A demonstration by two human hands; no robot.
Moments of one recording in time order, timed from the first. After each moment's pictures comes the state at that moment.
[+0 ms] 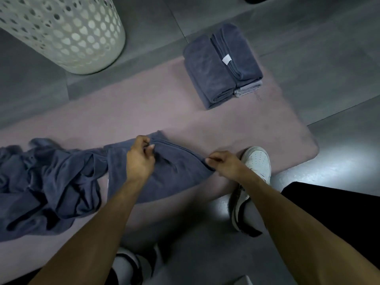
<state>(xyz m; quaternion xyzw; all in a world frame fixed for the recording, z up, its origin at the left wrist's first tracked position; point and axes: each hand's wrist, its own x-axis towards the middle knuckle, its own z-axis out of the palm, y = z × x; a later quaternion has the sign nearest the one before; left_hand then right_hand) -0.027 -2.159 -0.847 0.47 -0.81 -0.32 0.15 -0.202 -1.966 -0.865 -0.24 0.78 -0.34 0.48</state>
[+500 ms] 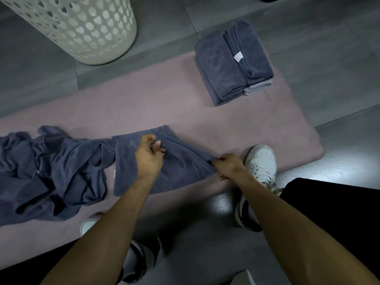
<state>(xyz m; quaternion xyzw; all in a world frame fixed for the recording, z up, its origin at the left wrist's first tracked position) -0.026 -2.144 -0.849 0.55 -0.68 -0.45 0.21 -0.179 -1.979 -0.870 -0.09 0.83 -0.27 0.48</state>
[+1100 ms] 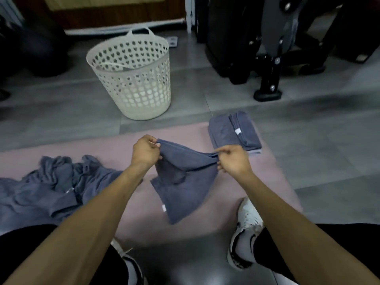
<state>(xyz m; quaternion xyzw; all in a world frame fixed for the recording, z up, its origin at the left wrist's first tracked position) -0.008 -2.186 -0.653 0.53 -0.69 -0.43 0.24 -0.183 -2.011 -0.650 -0.22 0.81 -0.47 0.27</state>
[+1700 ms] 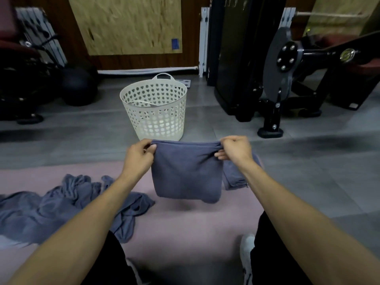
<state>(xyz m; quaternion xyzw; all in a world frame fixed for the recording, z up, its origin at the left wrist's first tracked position) 0.072 -2.190 -0.561 0.42 -0.76 -0.33 0.36 -0.159 -2.055 -0.535 -0.21 0.75 -0.57 0.25</state>
